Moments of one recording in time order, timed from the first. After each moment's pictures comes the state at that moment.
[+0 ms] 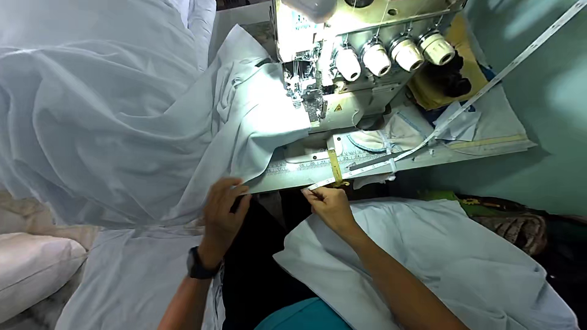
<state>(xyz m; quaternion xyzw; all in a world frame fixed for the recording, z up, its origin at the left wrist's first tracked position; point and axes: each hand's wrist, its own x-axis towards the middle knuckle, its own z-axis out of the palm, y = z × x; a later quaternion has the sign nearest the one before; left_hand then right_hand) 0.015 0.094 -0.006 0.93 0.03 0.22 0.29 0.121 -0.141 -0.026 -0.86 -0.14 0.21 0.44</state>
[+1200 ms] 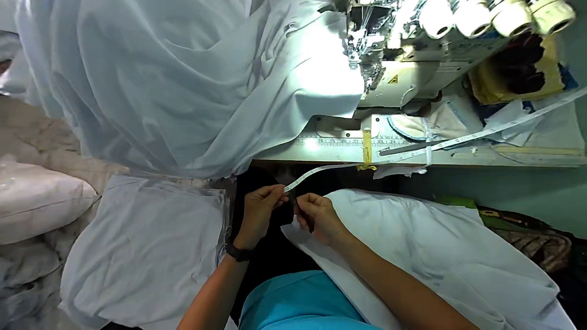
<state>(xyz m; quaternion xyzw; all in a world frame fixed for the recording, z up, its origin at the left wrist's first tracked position) -0.020 0.025 -0.005 0.53 0.41 0.07 0.74 0.050 -0.109 -0.013 -0.53 0.09 0.50 0.68</state>
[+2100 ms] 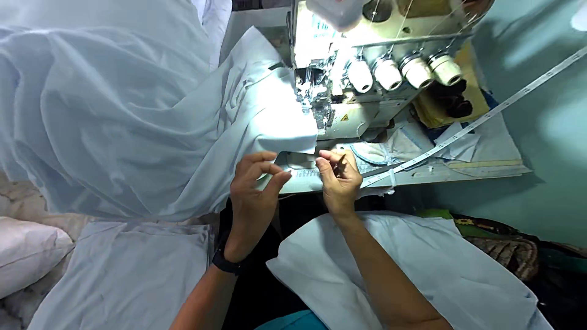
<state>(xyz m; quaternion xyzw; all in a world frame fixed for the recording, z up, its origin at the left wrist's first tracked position) 0.075 0.031 0.051 0.81 0.10 0.28 0.50 0.164 -0.106 -0.018 -0.71 -0.17 -0.12 0.67</state>
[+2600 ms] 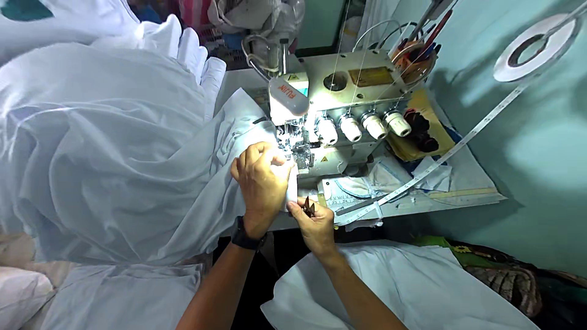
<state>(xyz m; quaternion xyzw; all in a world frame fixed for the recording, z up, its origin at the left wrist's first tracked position) 0.174 0.029 0.060 0.90 0.15 0.27 0.29 0.155 -0.091 -0.005 -0.66 -0.15 -0.01 0.73</state>
